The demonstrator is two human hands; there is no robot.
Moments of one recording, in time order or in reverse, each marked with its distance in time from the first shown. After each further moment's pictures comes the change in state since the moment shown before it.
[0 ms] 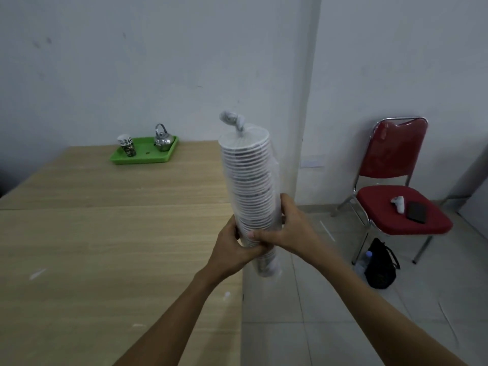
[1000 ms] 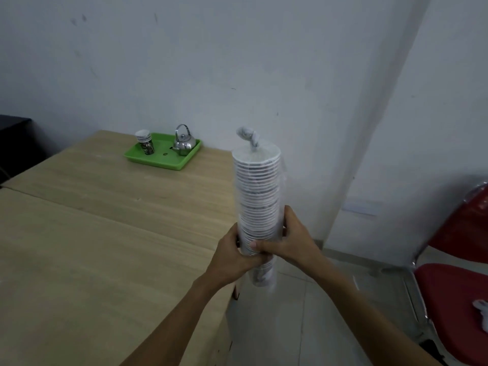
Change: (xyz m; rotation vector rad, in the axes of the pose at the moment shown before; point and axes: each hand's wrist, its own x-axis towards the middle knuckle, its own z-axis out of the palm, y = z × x) left_hand 0.280 -0.078 0.026 0.073 0.265 -0.170; right_hand 0.309 0.133 -0.030 0.119 -0.296 -0.048
